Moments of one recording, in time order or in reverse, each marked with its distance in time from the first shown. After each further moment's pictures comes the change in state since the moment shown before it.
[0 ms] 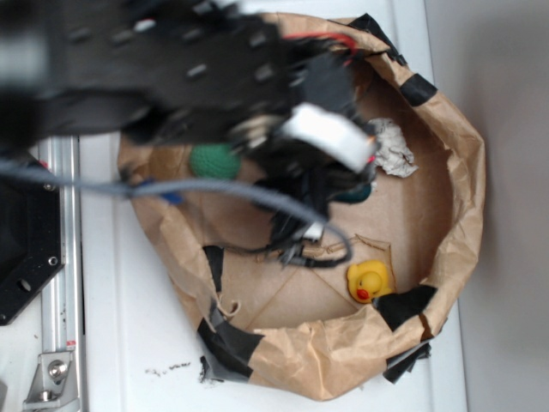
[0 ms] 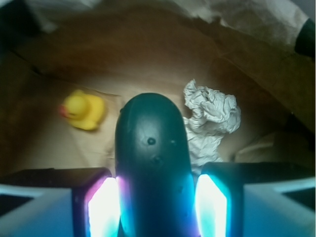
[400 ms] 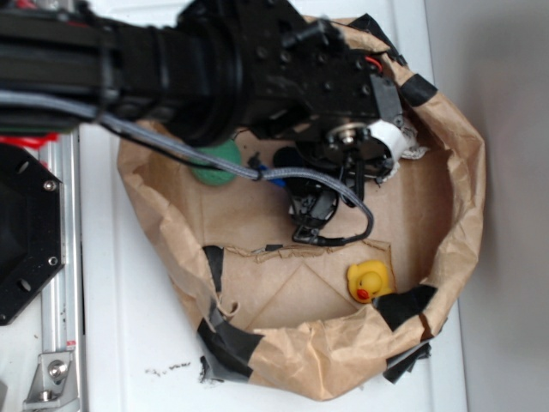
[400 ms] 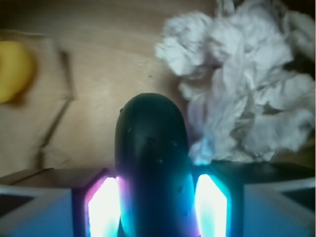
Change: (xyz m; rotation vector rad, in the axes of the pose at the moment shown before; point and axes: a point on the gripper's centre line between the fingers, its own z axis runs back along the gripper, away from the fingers) arm -0.011 0.026 -0.064 -0.034 0.254 -0.081
